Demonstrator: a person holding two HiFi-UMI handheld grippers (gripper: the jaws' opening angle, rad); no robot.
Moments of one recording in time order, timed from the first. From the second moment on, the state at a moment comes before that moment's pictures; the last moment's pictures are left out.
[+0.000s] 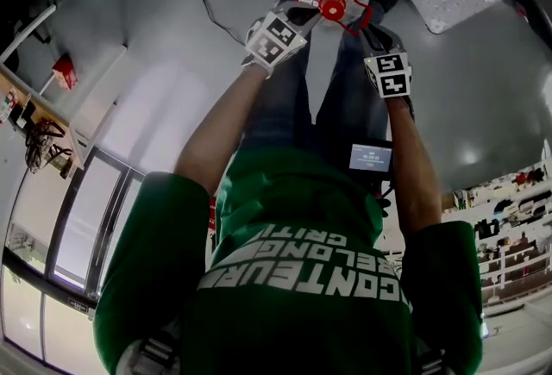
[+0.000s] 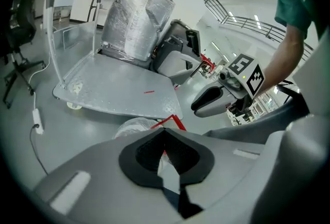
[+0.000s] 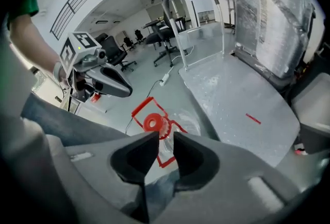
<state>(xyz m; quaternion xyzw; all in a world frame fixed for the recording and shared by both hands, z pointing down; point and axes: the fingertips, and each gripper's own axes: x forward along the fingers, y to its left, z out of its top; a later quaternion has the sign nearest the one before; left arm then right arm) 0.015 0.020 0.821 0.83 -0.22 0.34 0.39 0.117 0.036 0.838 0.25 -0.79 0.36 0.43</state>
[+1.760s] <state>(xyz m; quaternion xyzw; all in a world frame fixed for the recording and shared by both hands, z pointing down) -0.059 0.037 0.942 0.71 -0.26 0.39 0.52 0.106 0.060 0.951 0.30 -0.66 0.56 0.41</state>
